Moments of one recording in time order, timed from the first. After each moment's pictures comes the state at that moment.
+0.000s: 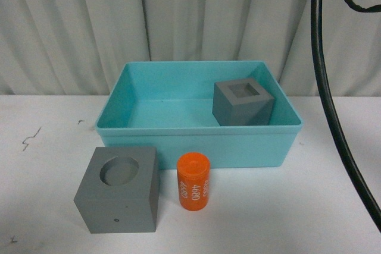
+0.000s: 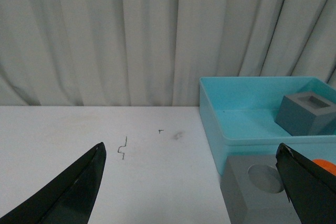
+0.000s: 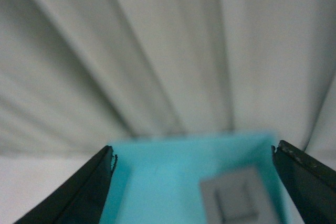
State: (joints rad) left arm 0.00 0.01 0.01 0.00 0.00 -0.01; right arm 0.27 1.78 1.26 0.33 -0.04 0.31
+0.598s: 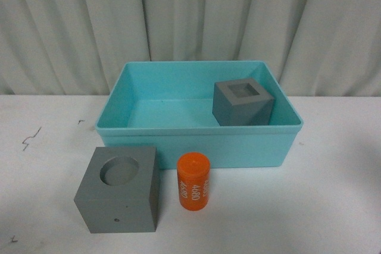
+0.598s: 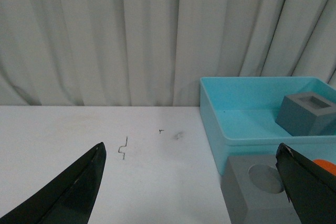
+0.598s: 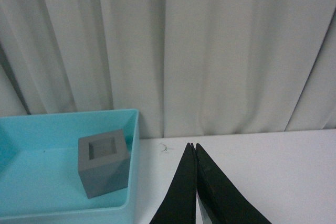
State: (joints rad) left arm 0.00 0.01 0.01 0.00 0.00 -0.01; right arm 0.14 1.11 0.34 0.78 0.14 0.01
